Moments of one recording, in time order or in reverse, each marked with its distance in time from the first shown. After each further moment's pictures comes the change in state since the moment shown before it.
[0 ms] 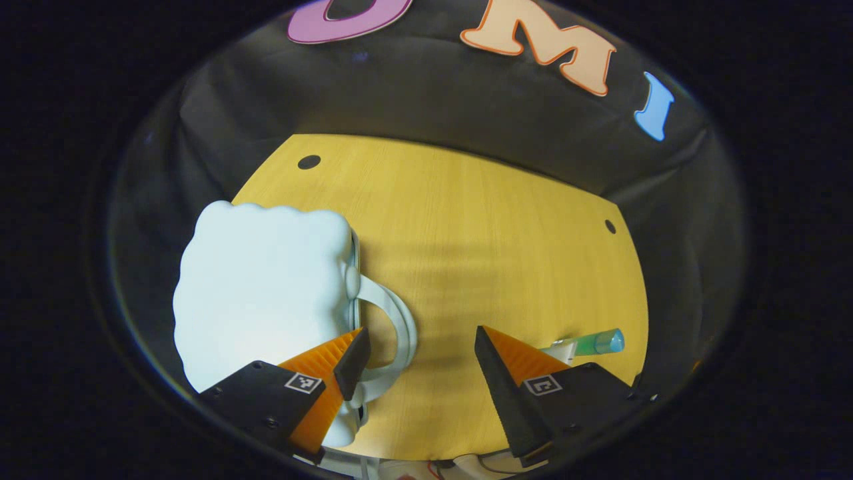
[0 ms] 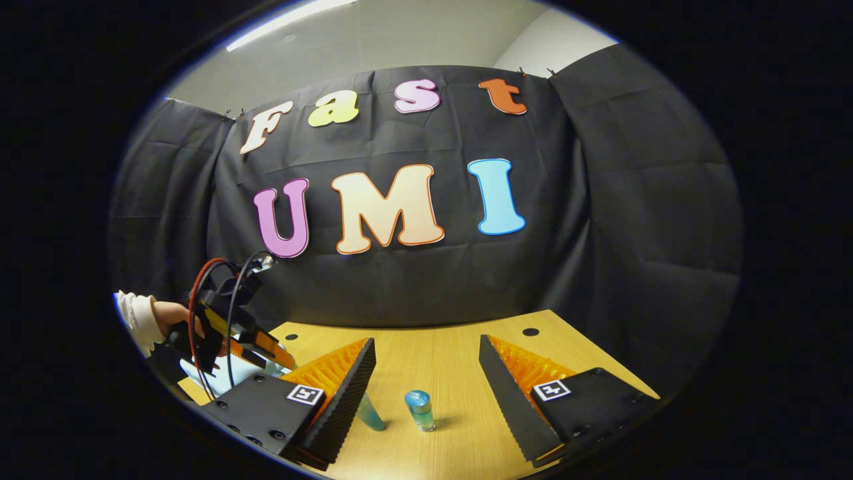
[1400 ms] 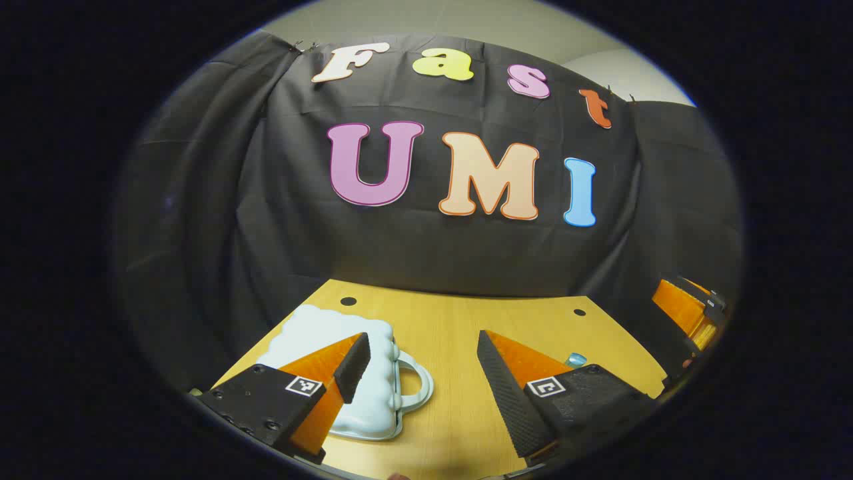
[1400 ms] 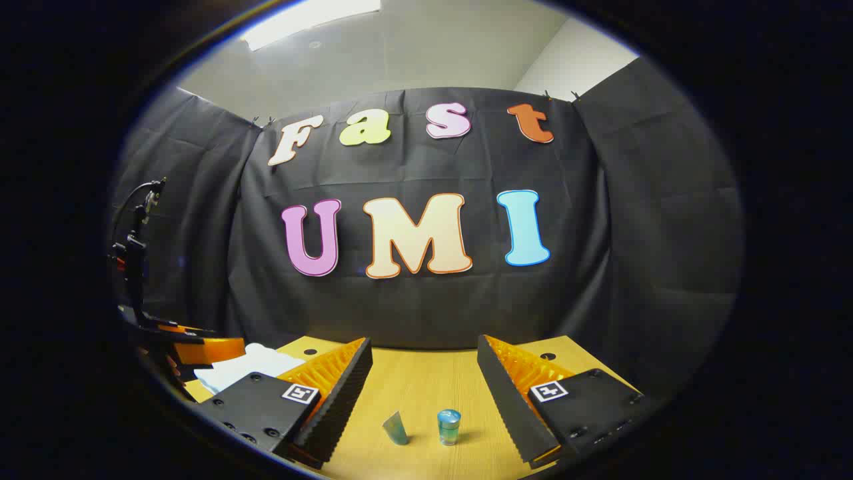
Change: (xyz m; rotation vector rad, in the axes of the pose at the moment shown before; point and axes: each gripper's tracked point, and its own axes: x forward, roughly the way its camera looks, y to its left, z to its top) left arm -0.189 -0.006 -0.013 0.096 -0.836 -0.027; right arm -0.014 0.059 0.040 -0.048 -0.106 0.096
